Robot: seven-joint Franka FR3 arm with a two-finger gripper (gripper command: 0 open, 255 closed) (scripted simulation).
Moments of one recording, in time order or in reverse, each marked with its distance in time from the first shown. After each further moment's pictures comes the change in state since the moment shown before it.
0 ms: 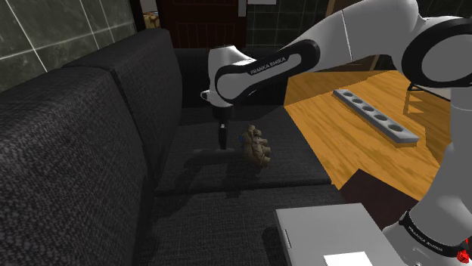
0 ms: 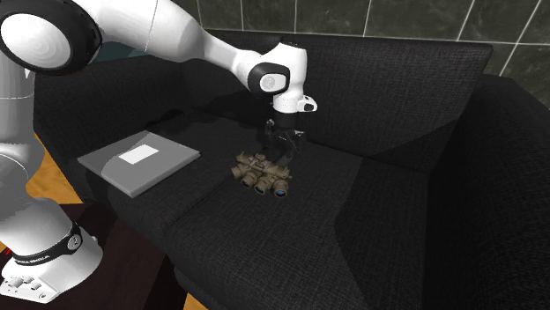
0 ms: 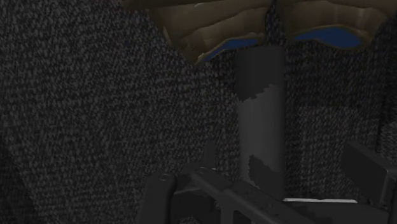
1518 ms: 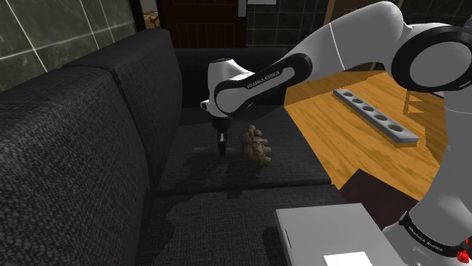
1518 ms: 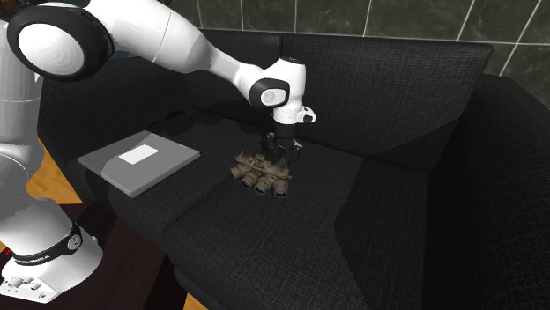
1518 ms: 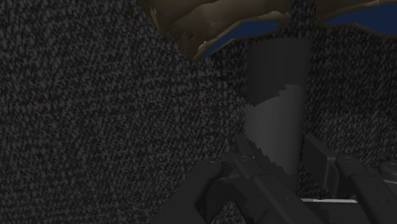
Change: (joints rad) arm 0.005 0.048 0.001 -0.026 -0.003 0.077 -0.006
